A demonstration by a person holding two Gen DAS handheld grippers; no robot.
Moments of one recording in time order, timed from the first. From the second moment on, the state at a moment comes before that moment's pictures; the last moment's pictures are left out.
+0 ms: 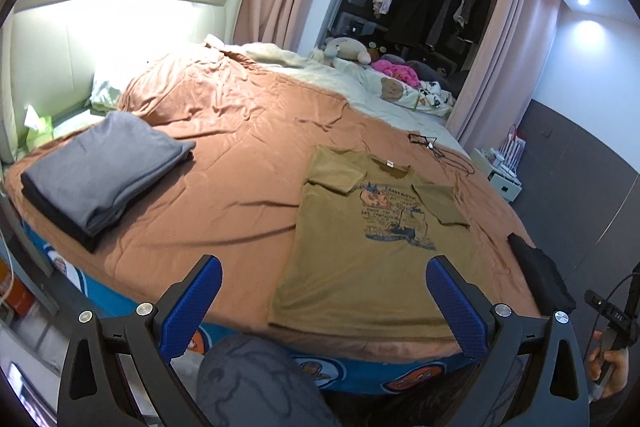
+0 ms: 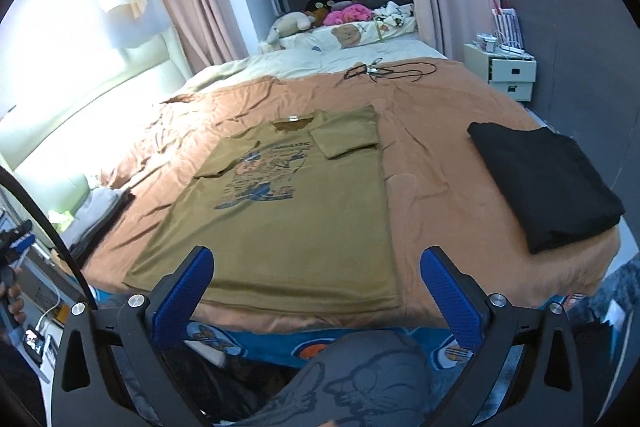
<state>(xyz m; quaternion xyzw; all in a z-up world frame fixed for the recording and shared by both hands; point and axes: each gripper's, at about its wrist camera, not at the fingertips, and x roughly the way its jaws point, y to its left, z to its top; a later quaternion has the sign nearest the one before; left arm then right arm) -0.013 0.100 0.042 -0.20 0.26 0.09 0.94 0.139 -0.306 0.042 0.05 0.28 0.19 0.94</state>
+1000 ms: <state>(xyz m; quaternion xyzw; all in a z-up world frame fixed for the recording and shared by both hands) 0.001 0.129 -0.067 -0.24 0.29 0.08 0.92 0.172 -0.306 -0.048 0.10 0.31 0.17 0.93</state>
